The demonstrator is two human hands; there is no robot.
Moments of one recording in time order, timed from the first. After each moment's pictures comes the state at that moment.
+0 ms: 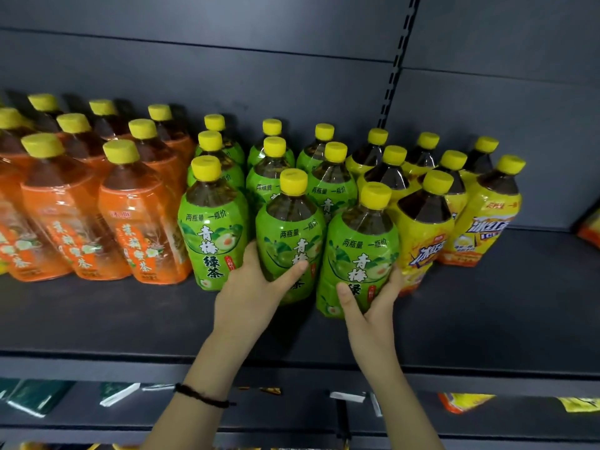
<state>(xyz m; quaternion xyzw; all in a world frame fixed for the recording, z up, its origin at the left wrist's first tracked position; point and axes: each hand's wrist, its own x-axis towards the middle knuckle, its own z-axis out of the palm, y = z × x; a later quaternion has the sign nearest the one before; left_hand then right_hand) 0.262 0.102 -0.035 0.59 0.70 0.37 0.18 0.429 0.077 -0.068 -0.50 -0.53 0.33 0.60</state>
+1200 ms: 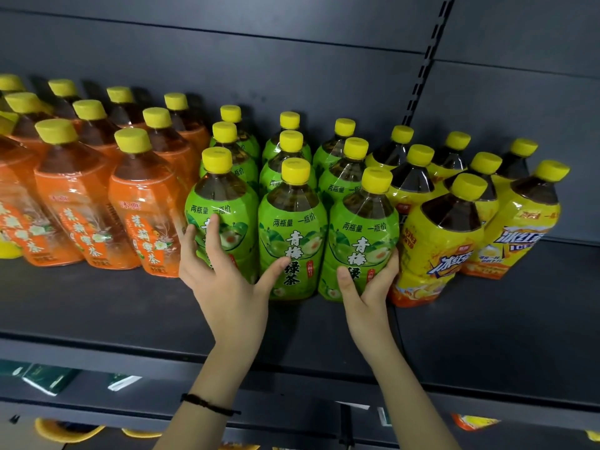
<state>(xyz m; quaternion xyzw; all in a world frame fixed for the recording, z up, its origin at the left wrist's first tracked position) 0.252 0.107 -0.059 0.49 0.68 0.54 -0.07 0.421 0.123 -0.080 -0.47 -0.57 0.34 0.59</state>
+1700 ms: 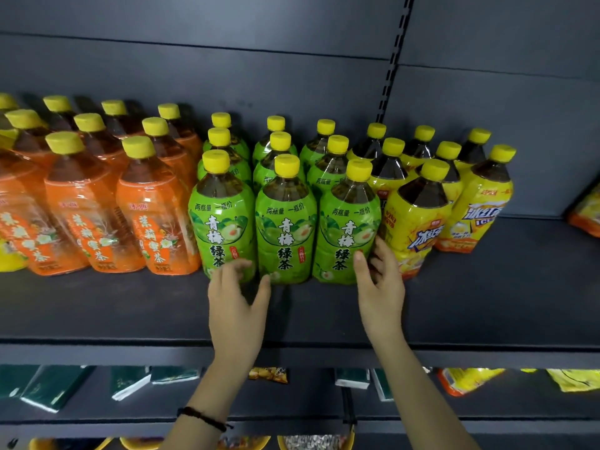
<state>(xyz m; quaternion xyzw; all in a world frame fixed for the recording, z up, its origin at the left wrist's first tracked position) 0.242 0.067 -0.079 0.55 0.62 0.55 0.11 0.435 0.100 -0.080 -0.56 -0.50 0.25 0.61</state>
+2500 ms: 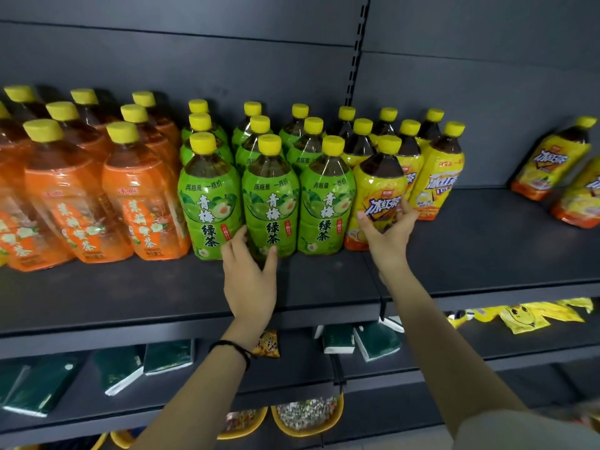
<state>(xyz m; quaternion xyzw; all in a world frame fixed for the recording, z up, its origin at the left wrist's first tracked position) 0.263 0.076 -0.083 0.55 0.64 0.51 0.15 0.481 0.119 -0.064 -0.61 -0.42 0.22 0.64</state>
